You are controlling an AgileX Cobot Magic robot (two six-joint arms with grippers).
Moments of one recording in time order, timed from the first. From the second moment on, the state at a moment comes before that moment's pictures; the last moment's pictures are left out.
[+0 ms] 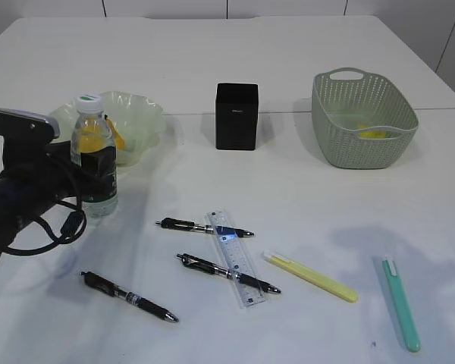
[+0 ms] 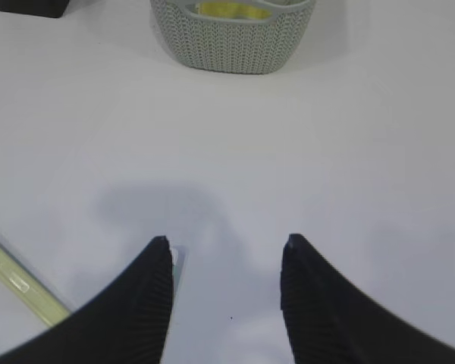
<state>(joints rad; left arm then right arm) -0.26 2.00 -0.65 0.02 -1.08 -0.01 0.05 1.03 -0.53 -0.15 0.30 0.11</state>
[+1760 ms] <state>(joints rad) -0.26 2.05 -0.71 0.14 -1.10 -0.02 0.05 1.03 -0.53 -0.15 0.28 0.11</state>
